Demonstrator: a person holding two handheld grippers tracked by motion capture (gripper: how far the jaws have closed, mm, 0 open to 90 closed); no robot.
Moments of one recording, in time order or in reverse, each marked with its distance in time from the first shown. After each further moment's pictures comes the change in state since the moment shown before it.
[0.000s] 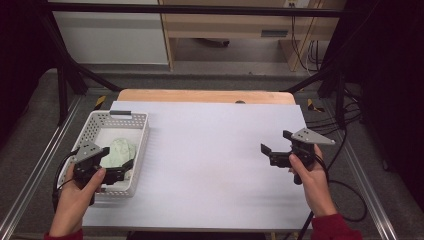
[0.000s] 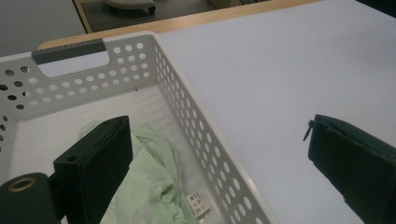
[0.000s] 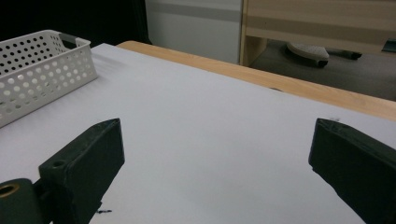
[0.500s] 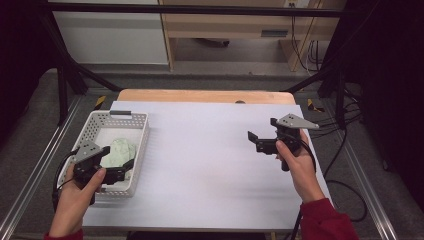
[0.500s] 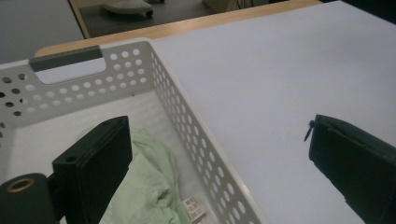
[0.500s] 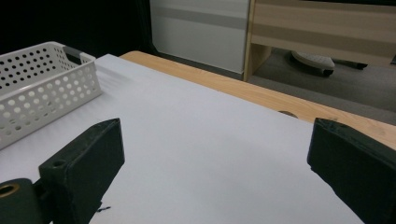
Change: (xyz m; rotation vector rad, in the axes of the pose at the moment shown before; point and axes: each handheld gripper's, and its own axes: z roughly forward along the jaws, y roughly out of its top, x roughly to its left) left arm -0.002 0.002 -0.001 -0.016 -0.019 0.000; right arm 0.016 0.035 0.033 -0.005 0.008 -0.029
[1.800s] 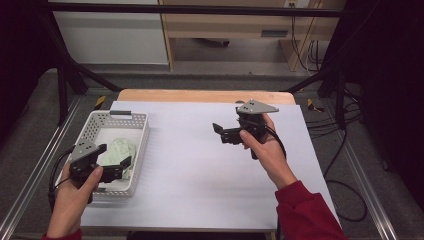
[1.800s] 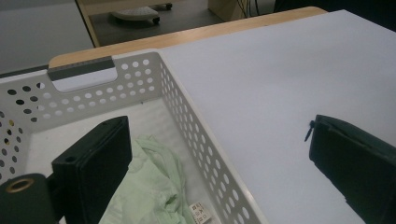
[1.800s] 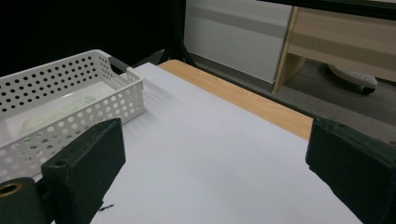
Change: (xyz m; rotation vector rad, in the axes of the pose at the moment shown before) left arm 0.000 0.007 -0.009 -0.023 0.035 0.002; right arm 0.064 0.050 0.052 0.017 0.108 -0.072
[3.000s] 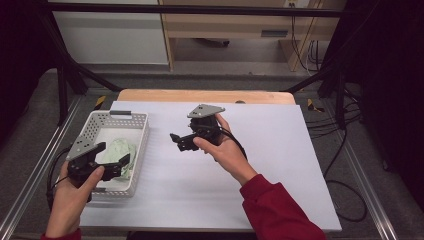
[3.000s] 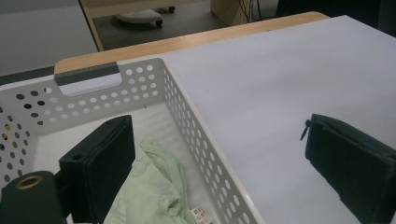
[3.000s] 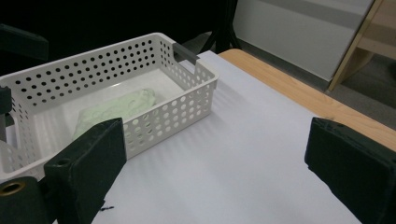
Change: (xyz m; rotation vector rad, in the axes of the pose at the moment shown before) left arm 0.001 0.005 -0.003 -0.004 0.008 -0.004; right arm 0.078 0.015 0.075 0.077 0.168 -0.068
